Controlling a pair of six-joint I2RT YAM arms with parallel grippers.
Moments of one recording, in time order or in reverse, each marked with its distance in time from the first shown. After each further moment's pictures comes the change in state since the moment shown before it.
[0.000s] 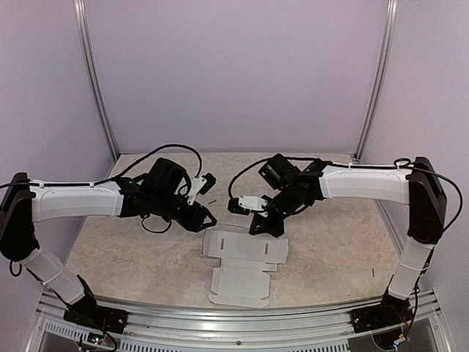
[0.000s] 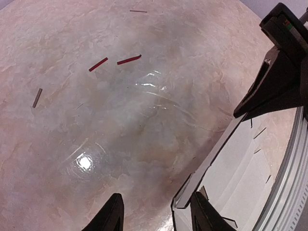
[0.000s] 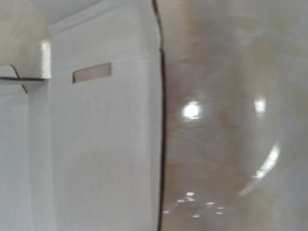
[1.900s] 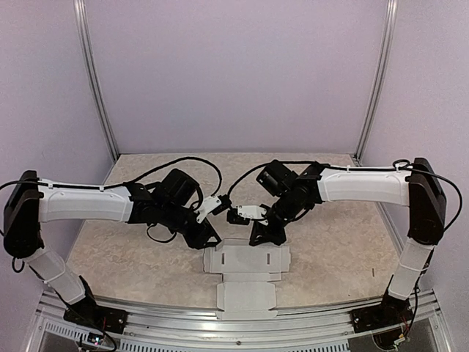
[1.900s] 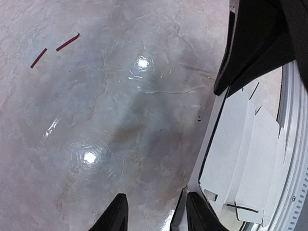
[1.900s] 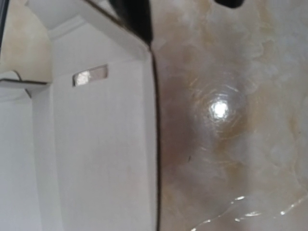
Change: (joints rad) left arm -0.090 0.054 0.019 -0.083 0.060 0.186; right arm 0.036 0.000 -0.017 -0.073 -0.079 -0.035
